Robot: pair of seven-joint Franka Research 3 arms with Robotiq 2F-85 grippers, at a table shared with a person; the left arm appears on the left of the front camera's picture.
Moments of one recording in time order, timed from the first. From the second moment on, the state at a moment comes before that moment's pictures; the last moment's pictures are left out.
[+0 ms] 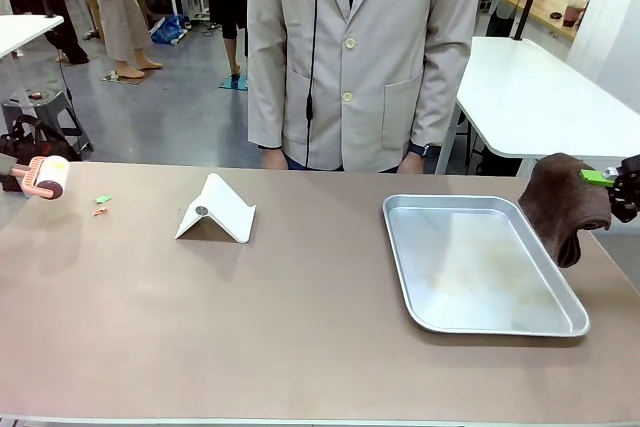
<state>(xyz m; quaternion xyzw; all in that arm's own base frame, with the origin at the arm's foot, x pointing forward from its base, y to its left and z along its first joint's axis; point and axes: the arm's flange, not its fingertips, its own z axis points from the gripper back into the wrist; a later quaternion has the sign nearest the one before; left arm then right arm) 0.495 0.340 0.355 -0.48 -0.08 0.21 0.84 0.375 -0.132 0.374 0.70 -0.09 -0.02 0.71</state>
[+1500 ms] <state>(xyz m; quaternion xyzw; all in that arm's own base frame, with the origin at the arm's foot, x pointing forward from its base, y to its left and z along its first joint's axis) 0.531 0.295 0.321 -0.45 -0.03 0.17 0.88 0.375 -0.132 0.374 0.70 -0.09 -0.02 0.71</state>
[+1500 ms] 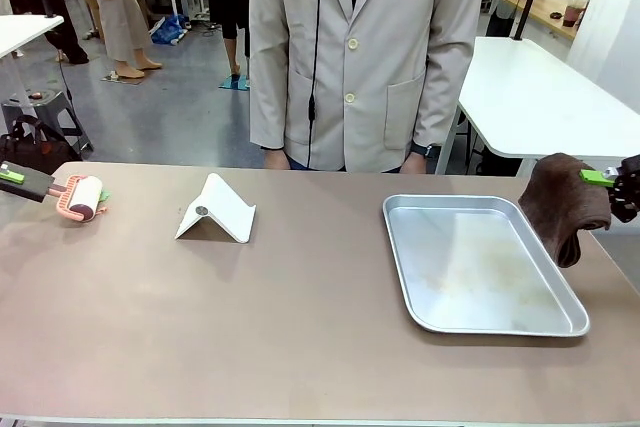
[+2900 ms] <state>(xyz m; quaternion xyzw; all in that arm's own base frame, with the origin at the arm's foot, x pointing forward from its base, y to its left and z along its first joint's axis) 0.553 0.237 0.314 -0.47 -0.03 0.10 0.88 0.375 -0.132 0.374 0.70 -0.09 -0.02 0.71</state>
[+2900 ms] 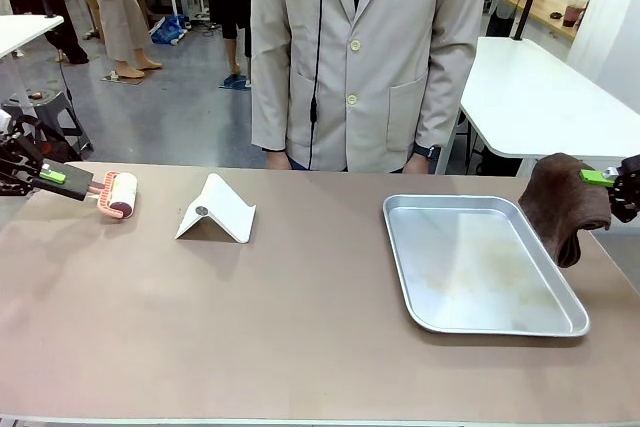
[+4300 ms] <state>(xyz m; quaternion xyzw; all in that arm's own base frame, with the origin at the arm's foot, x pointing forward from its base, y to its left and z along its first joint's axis) 0.522 0.356 0.328 -0.48 -0.09 0.18 0.85 0.375 -0.132 0.374 0.70 -0.09 -0.02 0.71</state>
